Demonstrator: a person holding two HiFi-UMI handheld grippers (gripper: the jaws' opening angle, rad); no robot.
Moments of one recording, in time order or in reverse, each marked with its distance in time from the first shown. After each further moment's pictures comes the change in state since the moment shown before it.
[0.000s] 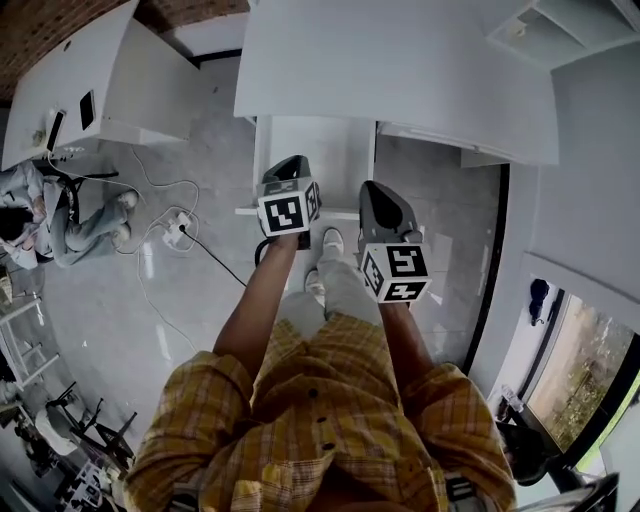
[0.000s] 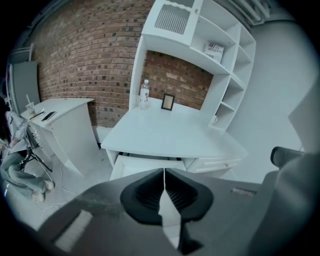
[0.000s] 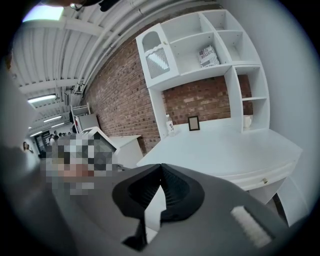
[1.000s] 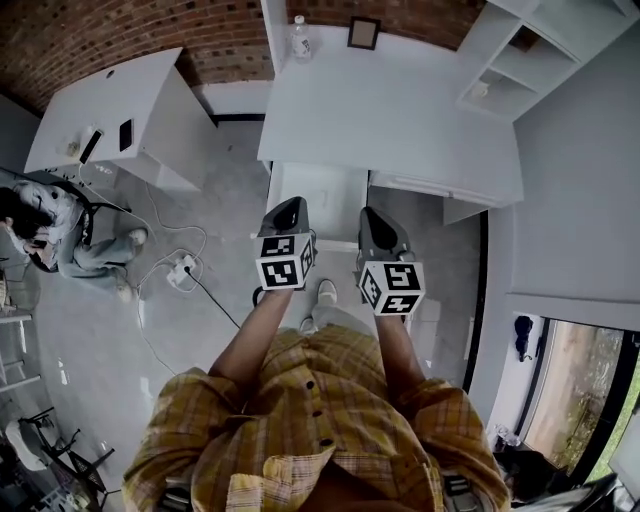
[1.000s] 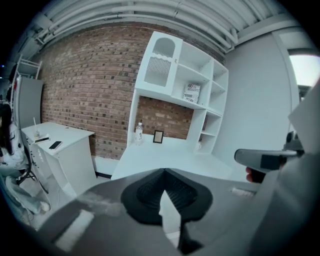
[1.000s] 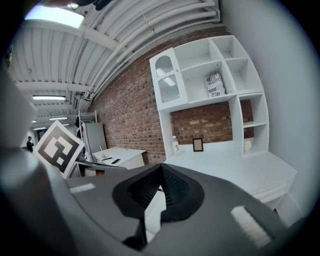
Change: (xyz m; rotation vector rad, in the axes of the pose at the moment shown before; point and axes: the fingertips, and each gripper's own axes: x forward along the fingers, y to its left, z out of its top) left arm -0.172 -0.042 0.043 0.092 -0.333 -0.055; right arm -0.092 0.051 0.074 -0.076 -0.176 0.020
